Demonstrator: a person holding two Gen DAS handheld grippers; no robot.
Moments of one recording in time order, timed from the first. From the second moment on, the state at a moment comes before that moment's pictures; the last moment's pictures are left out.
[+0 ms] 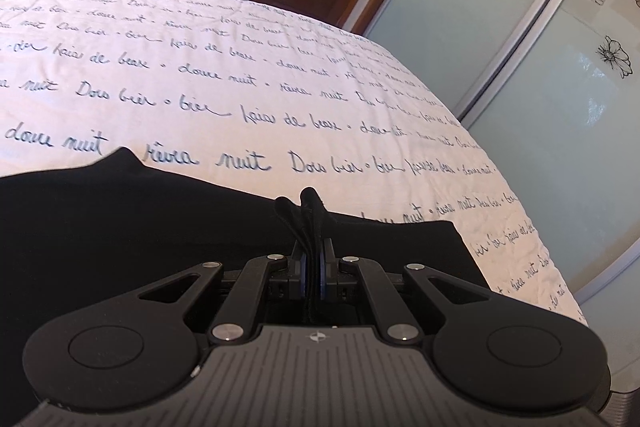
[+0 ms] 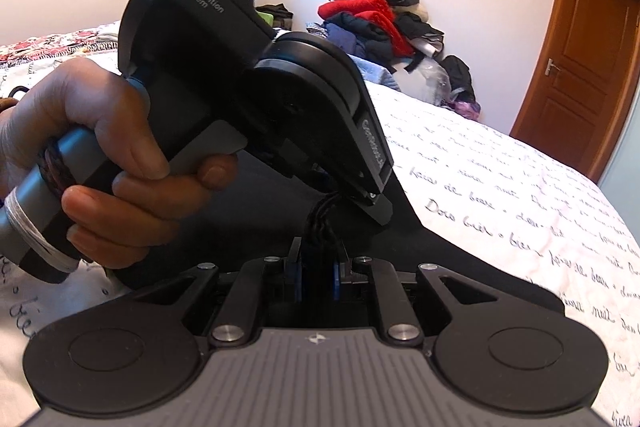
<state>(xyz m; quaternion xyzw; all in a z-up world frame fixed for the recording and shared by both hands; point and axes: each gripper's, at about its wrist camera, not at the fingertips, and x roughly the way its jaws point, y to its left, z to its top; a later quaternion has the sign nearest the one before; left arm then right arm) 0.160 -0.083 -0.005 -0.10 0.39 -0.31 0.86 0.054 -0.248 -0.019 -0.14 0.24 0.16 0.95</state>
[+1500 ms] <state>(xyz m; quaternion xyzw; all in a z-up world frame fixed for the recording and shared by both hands) 0.158 -0.064 -0.004 0.03 0.37 -0.19 0.91 0.066 -0.278 -0.011 -0.08 0.31 0.16 0.93</state>
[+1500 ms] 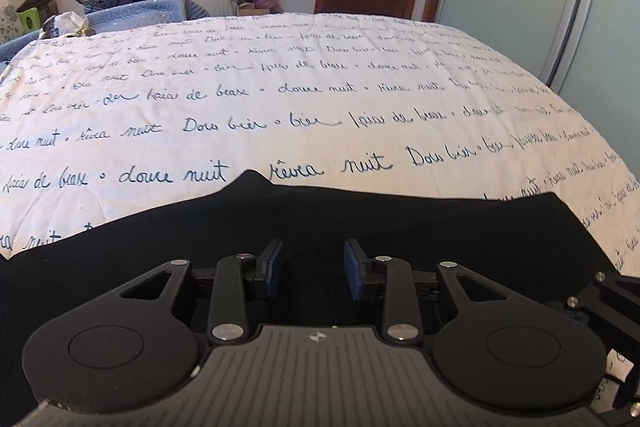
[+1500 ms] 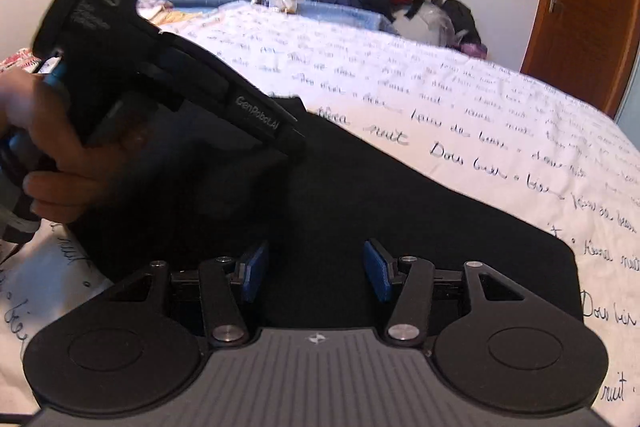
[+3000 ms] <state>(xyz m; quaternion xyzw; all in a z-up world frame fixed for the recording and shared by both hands) 0.098 0.081 0.016 -0.01 0.33 0.02 0.94 0.064 -0.182 0.012 -0.20 0.24 0.23 0.92</state>
